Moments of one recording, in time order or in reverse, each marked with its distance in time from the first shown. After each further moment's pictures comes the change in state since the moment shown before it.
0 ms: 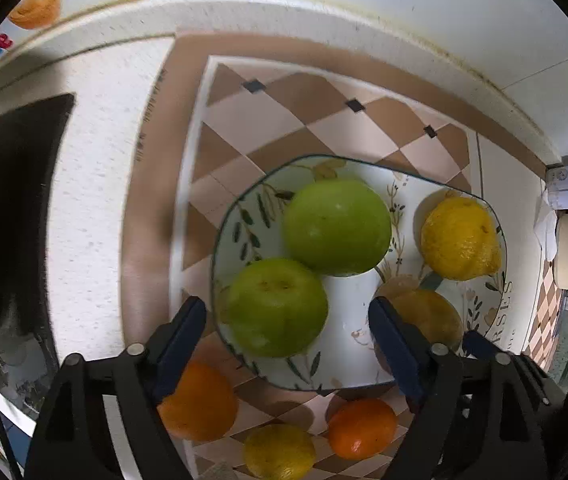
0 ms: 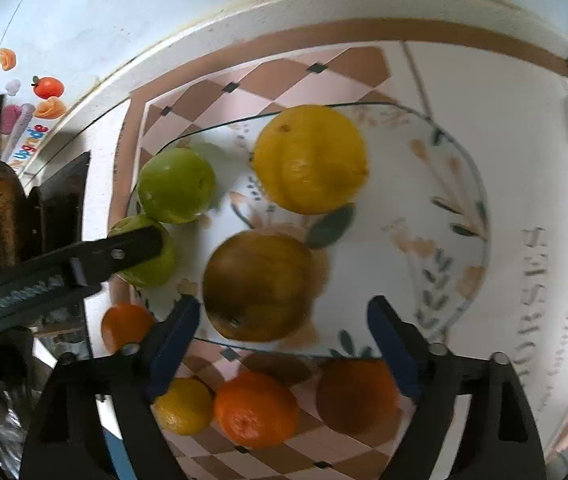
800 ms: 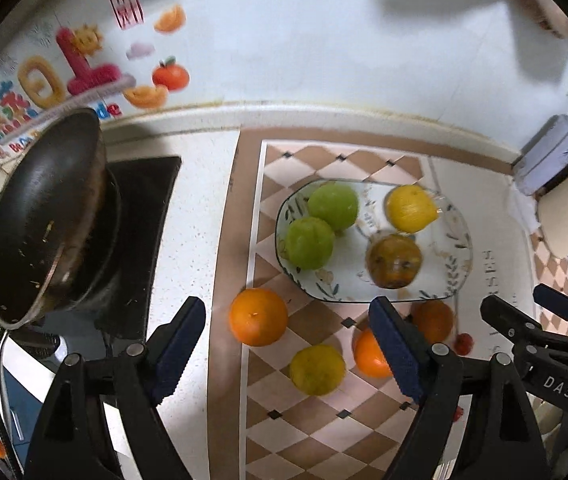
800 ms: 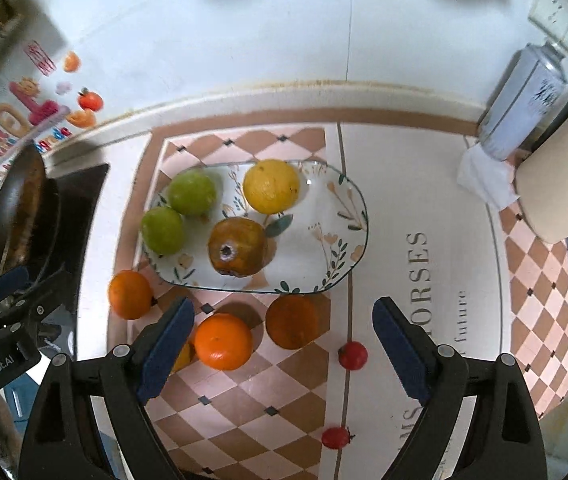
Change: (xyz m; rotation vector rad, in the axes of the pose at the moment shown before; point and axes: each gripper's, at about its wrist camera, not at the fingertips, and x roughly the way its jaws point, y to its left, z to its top) left arm -0.129 -0.008 -0.136 0.096 -0.375 0.150; right arm -0.139 0.008 -0.085 -0.096 -0.260 -0.147
